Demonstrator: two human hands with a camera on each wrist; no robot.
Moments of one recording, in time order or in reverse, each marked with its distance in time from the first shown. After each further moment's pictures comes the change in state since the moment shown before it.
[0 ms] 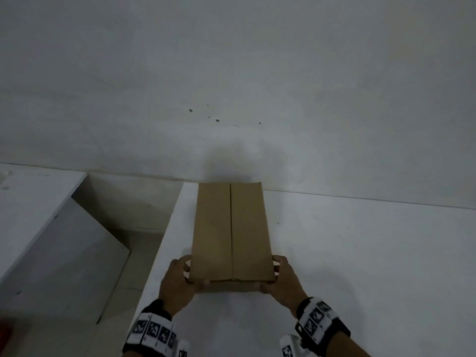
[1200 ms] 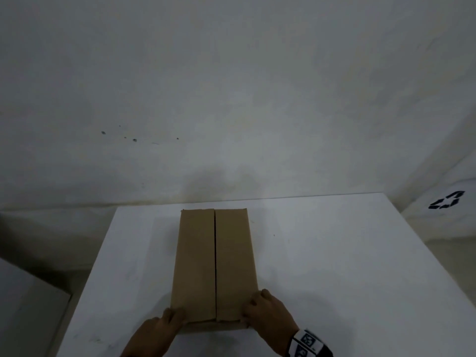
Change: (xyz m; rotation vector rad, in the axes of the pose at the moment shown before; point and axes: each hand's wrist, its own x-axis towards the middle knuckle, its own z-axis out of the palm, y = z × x) left_hand -0.036 0.027 0.105 0.968 -0.165 0.756; right_hand -0.066 0.082 -0.096 -1.191 -0.020 -0.460
